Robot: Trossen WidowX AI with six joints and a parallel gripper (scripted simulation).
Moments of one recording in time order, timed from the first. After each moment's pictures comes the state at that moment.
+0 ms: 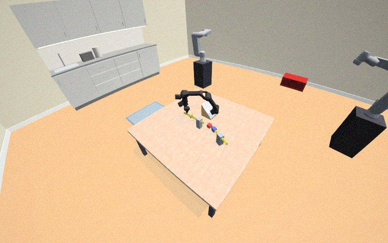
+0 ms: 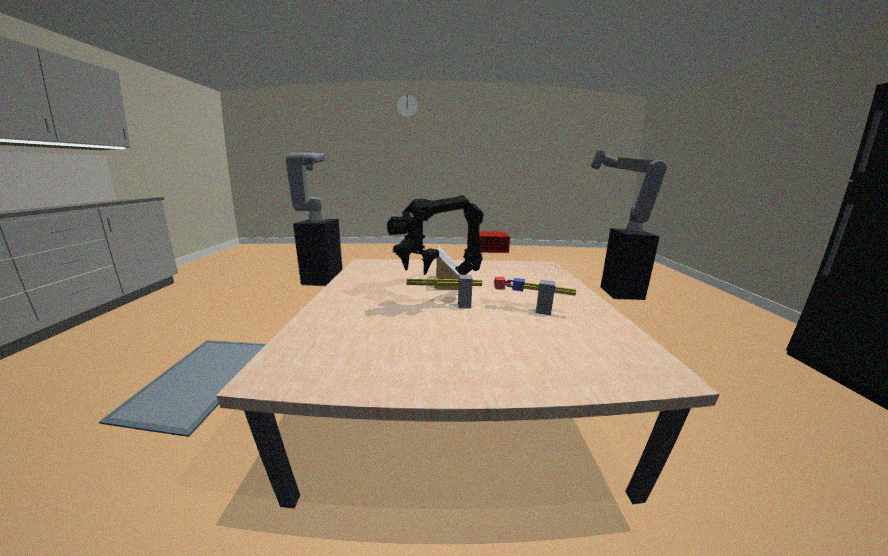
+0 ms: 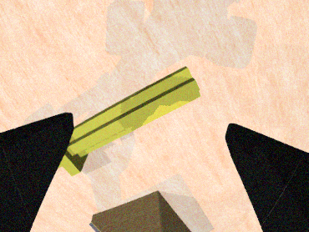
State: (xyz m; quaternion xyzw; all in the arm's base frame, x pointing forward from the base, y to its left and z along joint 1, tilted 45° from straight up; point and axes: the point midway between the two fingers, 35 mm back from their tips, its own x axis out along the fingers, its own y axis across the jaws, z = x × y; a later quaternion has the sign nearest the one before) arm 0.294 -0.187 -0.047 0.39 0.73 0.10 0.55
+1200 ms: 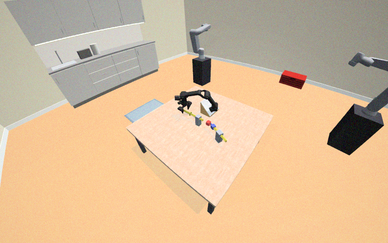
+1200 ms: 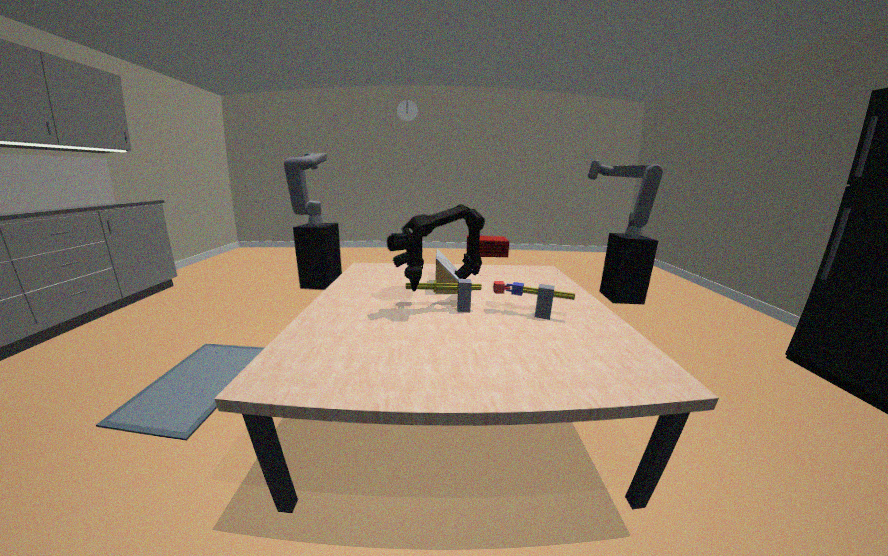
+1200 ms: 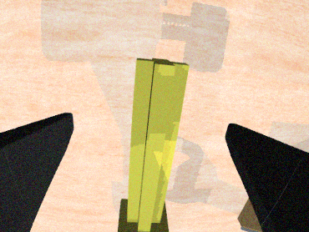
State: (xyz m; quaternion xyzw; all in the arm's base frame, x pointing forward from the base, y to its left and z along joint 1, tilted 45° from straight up) arm 0.290 -0.157 -0.080 0.61 0.69 -0.25 0.30
